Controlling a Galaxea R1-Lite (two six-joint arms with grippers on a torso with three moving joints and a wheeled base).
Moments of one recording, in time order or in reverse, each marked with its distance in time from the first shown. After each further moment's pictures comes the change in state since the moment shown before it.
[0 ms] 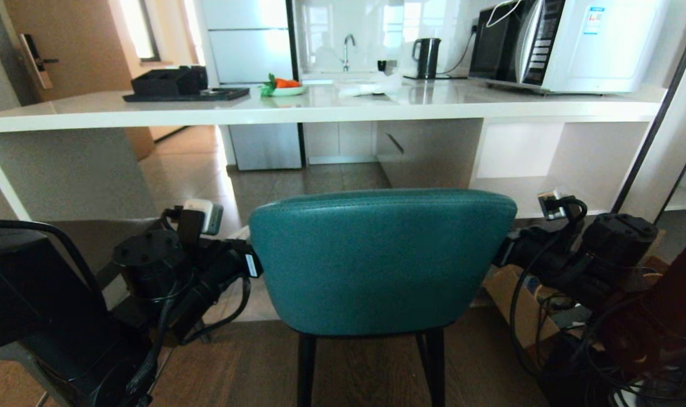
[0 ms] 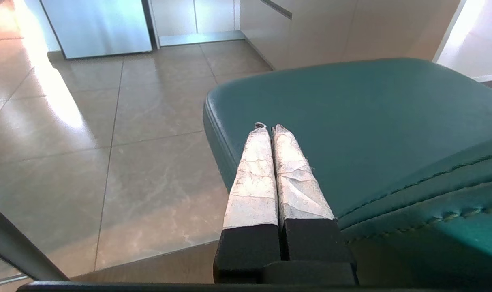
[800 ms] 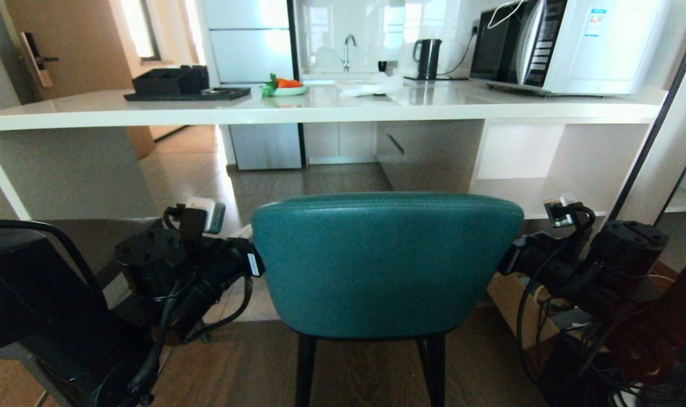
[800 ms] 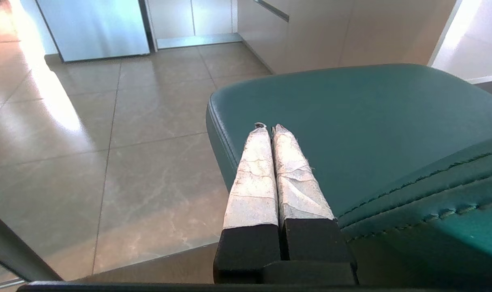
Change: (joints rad) left arm -0.013 -0.002 -0.013 0.003 0.002 0.000; right arm 0.000 -0.019 0.071 -0.012 -0.002 -0.011
